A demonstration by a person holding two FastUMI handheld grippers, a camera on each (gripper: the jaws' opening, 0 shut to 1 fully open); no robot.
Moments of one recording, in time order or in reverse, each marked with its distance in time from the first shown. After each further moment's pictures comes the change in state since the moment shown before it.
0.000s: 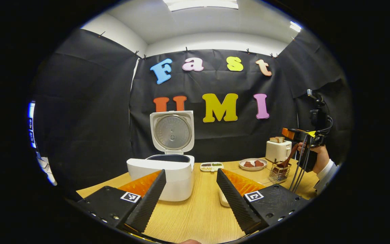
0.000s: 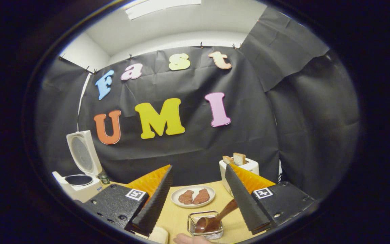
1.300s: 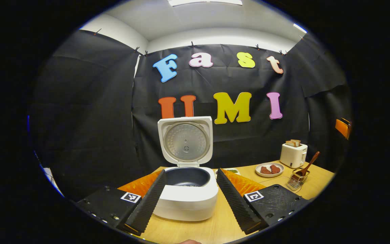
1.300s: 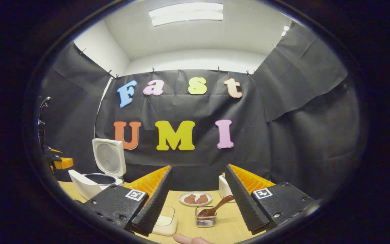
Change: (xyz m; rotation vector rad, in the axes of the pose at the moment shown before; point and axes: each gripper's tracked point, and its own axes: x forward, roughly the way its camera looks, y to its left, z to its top) left arm 0.099 0.089 0.051 0.036 0.045 0.050; right arm -0.156 0.050 0.085 -0.125 -0.137 0.082
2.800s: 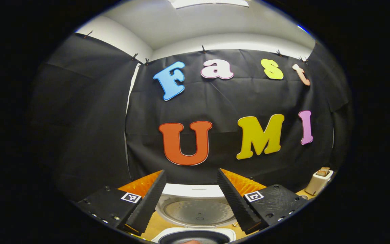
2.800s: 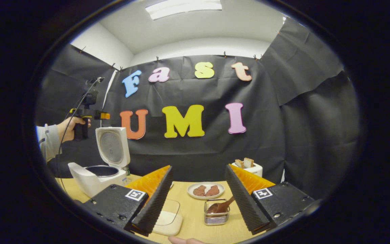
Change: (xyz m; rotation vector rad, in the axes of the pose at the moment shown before) left arm 0.272 0.039 0.136 -0.030 -0.192 0.084; right arm 0.046 0.007 -0.074 0.036 0.120 0.090
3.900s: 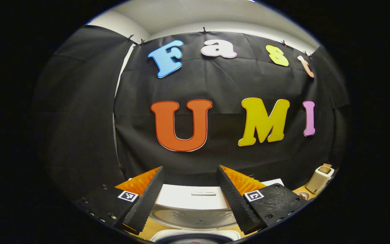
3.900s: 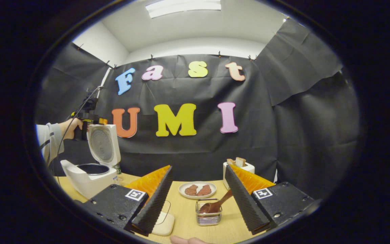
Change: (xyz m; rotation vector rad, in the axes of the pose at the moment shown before) left arm 0.051 -0.005 -0.054 -0.017 0.186 -0.062; right arm 0.005 -0.017 -0.005 -0.019 -0.002 -0.065
